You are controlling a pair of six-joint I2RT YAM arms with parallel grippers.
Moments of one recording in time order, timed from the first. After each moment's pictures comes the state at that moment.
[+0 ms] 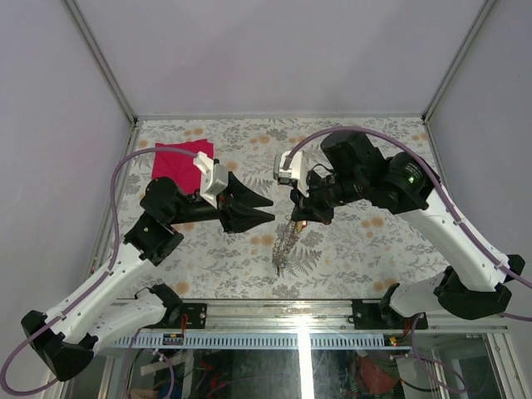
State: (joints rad) left arm -0.67 0.88 0.89 0.19 0.81 -0.22; right arm 0.89 1.36 1.84 -1.24 -0.45 -0.35
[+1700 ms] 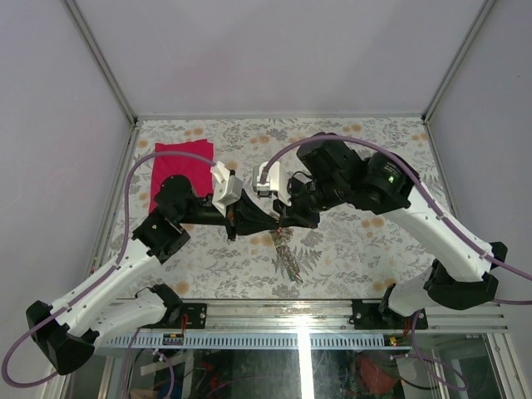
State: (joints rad) left arm -0.70 0.92 0.87 0.13 0.94 -0.12; right arm 1.02 1.48 1.98 -1.32 -0.37 -0.38
